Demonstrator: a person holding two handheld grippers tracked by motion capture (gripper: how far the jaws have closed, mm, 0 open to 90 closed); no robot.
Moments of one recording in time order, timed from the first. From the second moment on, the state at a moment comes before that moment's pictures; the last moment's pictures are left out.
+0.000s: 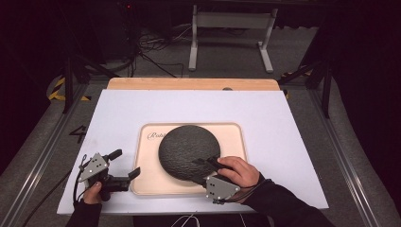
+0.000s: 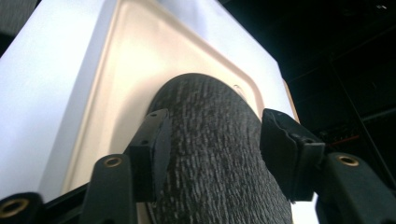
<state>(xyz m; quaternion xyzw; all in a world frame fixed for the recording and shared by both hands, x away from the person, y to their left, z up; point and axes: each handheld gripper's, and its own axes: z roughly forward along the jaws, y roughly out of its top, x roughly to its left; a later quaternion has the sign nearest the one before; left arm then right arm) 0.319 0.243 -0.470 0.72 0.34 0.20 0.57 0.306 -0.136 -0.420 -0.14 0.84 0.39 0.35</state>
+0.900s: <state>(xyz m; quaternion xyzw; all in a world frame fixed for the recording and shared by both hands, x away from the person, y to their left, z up) 0.319 0.243 -0.470 0.72 0.34 0.20 0.57 0.351 -0.201 -0.383 0.15 0.76 0.60 0.20</state>
